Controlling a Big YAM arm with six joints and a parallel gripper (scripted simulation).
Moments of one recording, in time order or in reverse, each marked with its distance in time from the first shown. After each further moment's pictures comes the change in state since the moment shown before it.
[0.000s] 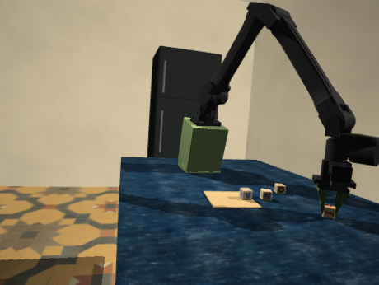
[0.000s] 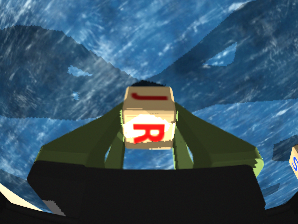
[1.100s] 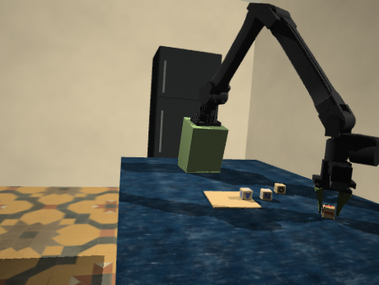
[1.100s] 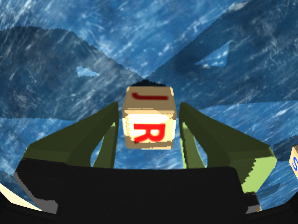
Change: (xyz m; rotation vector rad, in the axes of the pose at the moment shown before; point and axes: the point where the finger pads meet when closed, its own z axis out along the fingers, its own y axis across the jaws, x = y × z) arm 0.000 0.000 0.000 0.000 0.000 0.000
